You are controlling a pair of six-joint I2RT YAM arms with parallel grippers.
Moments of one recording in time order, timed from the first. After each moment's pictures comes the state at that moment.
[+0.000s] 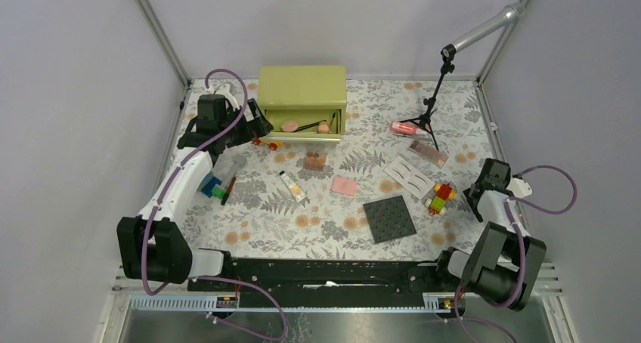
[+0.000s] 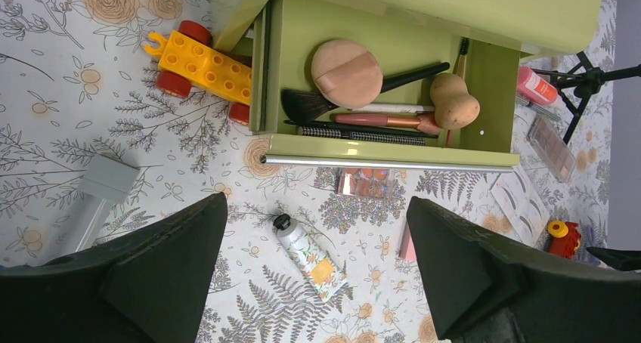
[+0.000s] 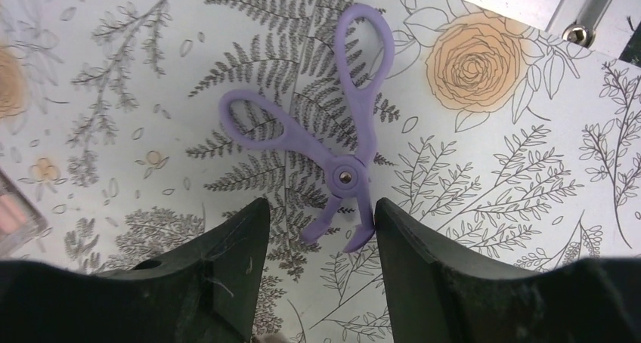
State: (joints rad) left arm -0.10 1.32 1.09 -0.39 0.23 -0.45; right arm -0.43 1.21 0.52 -0.39 0.36 0.74
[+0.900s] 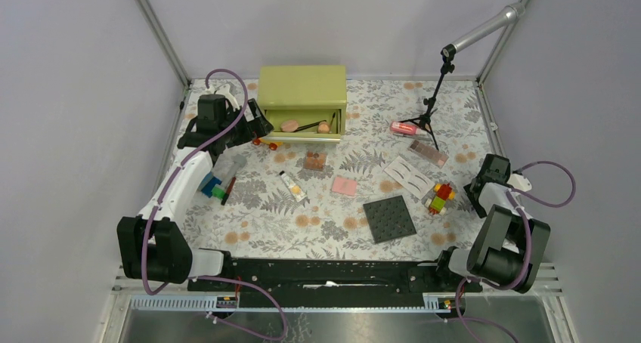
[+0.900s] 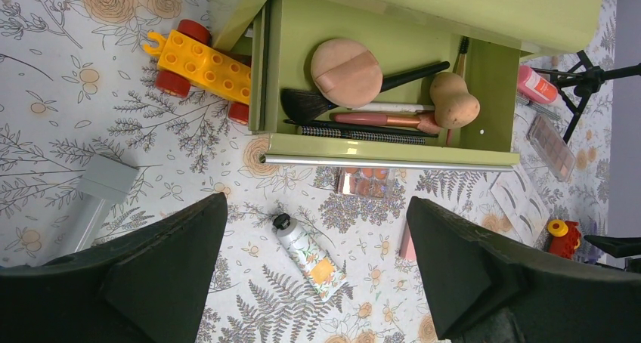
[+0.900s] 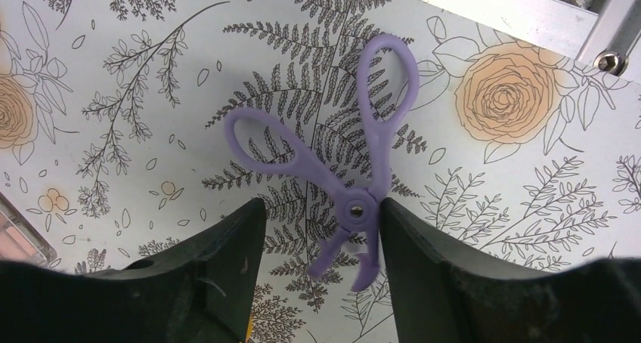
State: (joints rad) left arm -0.10 1.32 1.09 -0.39 0.24 -0.45; right arm -0.43 1.30 0.56 -0.32 0.36 0.74
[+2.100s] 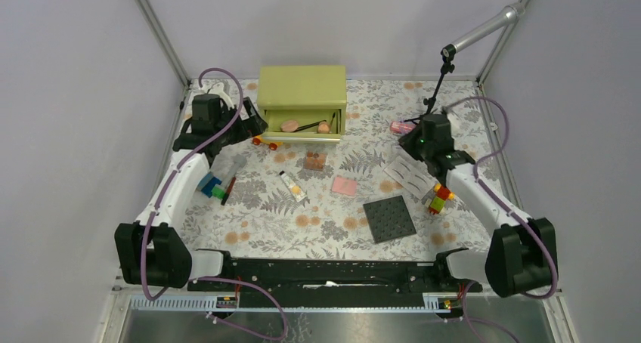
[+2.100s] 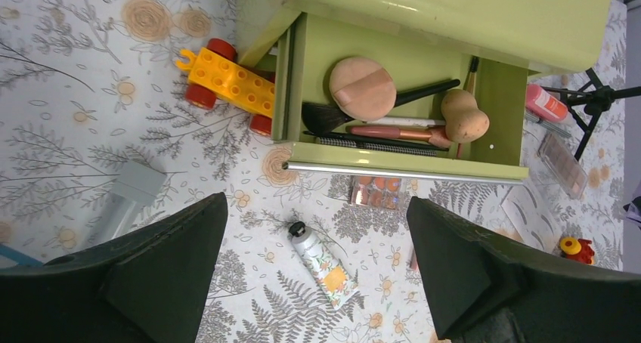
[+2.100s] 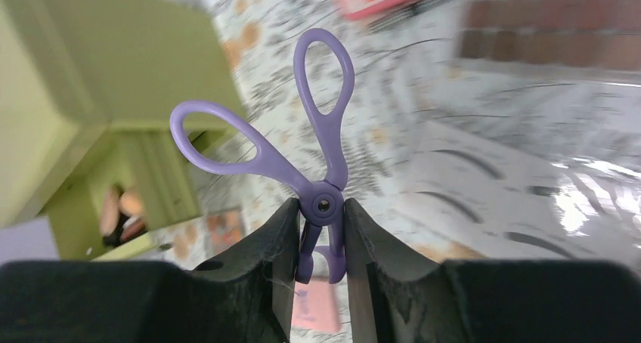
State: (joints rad) left arm -0.08 1.30 1.09 -0.39 0.21 -0.43; right arm 0.17 1.23 0.79 -0.20 0.12 0.87
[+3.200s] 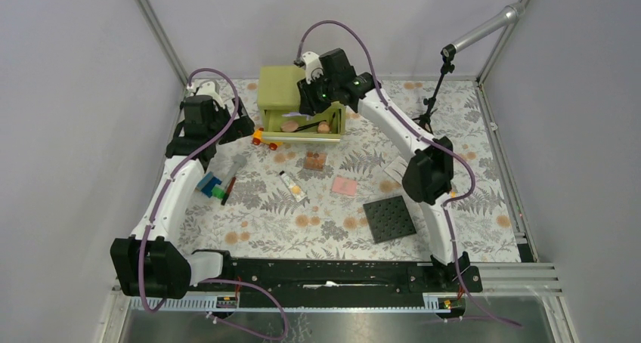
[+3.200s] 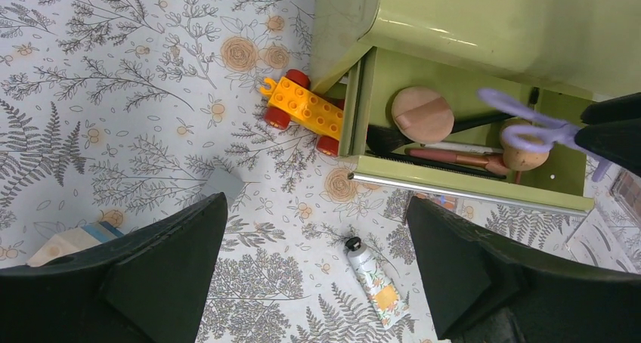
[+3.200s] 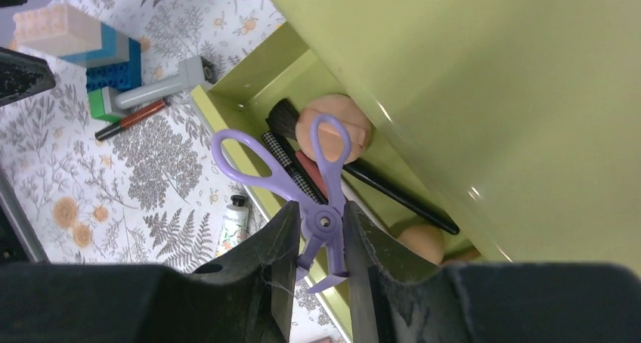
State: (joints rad) left arm -0.05 1.22 1.09 -0.43 0.04 -0.34; right arm 0.62 2.19 2.19 -0.65 -0.34 0.00
